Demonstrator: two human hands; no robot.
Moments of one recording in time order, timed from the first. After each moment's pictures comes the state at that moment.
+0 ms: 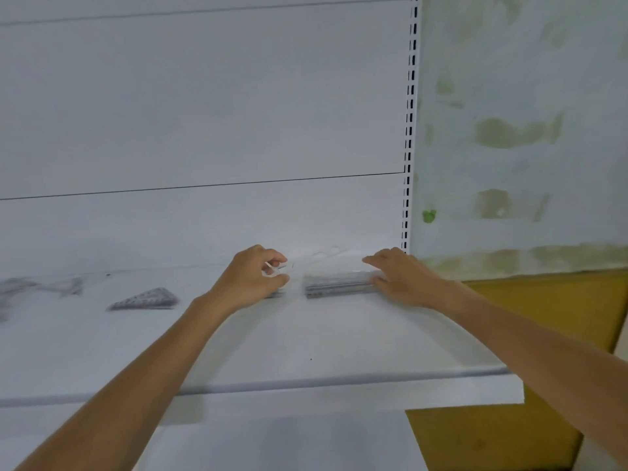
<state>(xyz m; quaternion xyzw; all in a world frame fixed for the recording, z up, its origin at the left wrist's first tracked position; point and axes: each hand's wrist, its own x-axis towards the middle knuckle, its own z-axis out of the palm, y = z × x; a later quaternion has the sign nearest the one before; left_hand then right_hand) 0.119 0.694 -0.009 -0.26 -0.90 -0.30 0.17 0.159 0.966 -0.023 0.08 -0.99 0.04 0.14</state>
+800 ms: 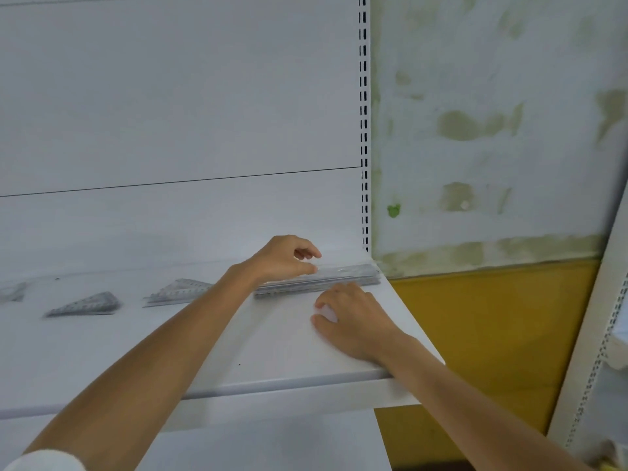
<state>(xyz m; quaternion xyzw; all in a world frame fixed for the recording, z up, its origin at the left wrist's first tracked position) 0.103 0.821 0.004 -0.32 -0.91 -0.28 0.04 0.222 0.949 -0.048 0.08 -0.97 0.16 0.14</state>
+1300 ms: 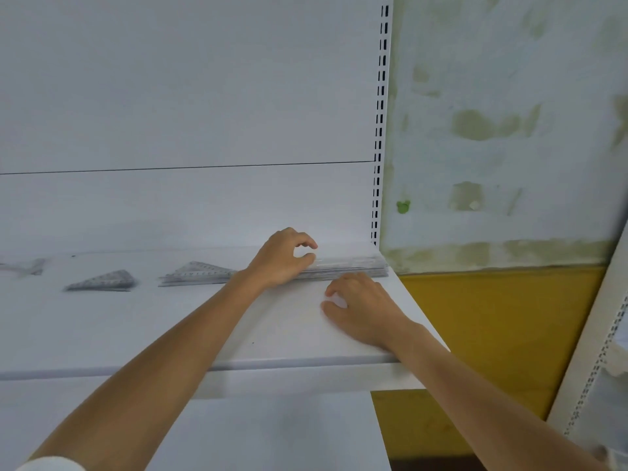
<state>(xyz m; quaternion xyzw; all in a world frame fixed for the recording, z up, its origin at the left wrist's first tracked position) 0.114 0.803 -0.018 -0.31 -0.89 -0.28 0.16 0.225 0.950 -0.046 0.10 -0.97 0.18 0.15</state>
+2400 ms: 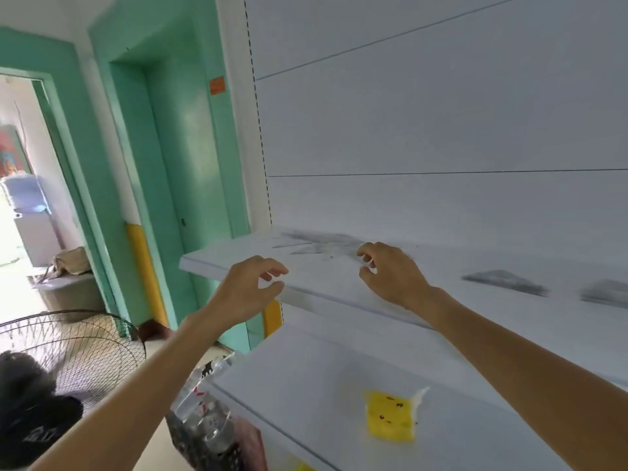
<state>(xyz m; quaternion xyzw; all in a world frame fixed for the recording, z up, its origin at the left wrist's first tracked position) 0.284 0.194 -0.012 0.00 -0.93 -0.24 0.26 0.157 0.414 -0.017 0.33 -0.88 0.26 0.20</state>
